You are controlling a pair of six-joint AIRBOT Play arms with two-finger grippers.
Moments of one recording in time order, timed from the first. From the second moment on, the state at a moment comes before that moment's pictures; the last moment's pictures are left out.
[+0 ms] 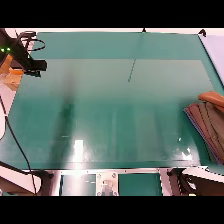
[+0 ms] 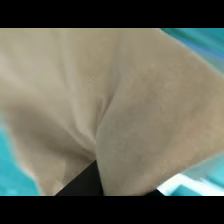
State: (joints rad) left arm 0.02 -1.71 1.97 1.61 -1.63 -1.51; right arm -1.12 -1.31 1.66 -1.45 1.83 1.74
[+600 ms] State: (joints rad) left arm 0.02 -1.71 1.97 1.60 -1.63 -1.51; right arm -1.11 -1.28 1.34 -1.75 1.74 1.76
